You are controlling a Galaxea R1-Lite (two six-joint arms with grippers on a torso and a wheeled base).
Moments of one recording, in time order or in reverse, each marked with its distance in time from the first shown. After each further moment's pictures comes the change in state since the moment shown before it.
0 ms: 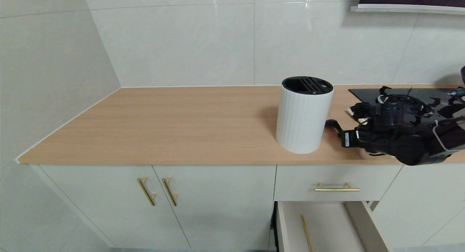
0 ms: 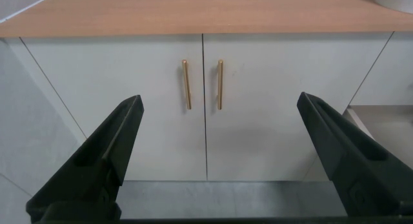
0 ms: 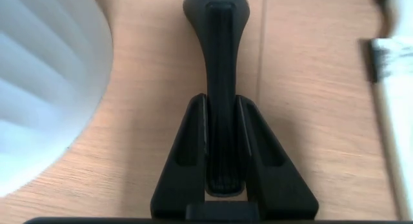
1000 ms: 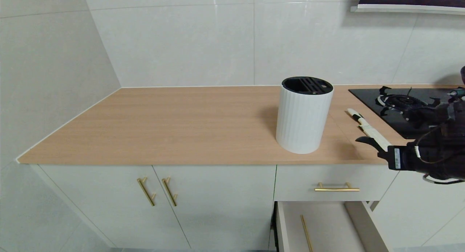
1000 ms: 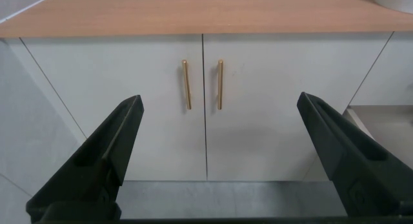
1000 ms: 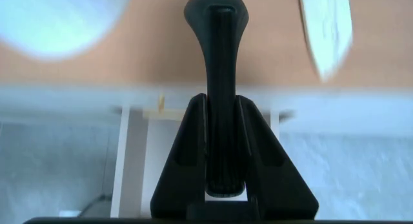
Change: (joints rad) left arm 0.000 0.000 0.000 0.000 0.000 0.000; right arm 0.003 -0.555 0.403 0.316 -0.055 0.097
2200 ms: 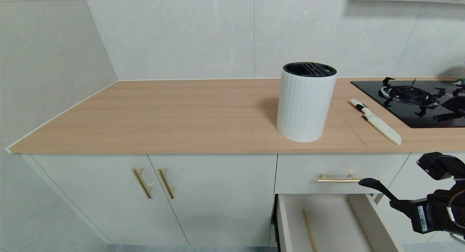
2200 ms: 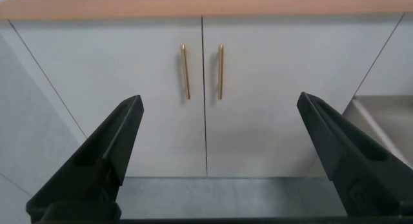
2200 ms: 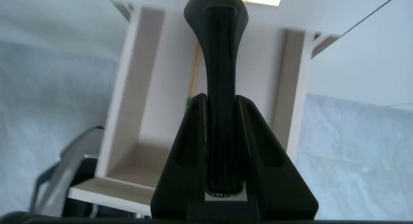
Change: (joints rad) left arm 0.000 0.000 0.000 0.000 0.000 0.000; right arm 0.071 -0.215 0.336 -0.009 0.051 -0.066
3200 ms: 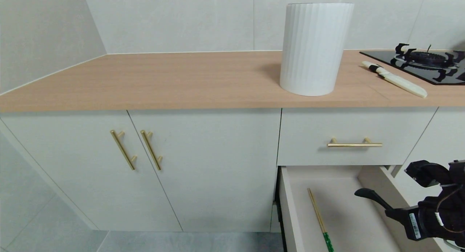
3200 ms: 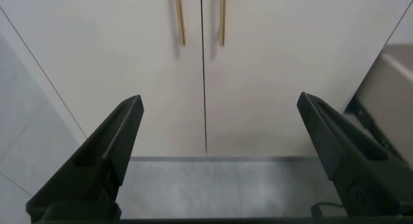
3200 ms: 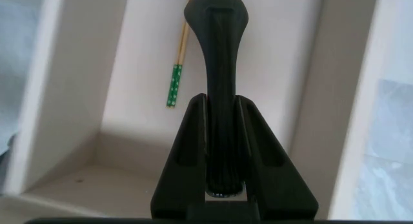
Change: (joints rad) left arm 0.000 0.000 0.000 0.000 0.000 0.000; right arm 0.016 0.068 0.016 -0.002 -0.002 -0.016
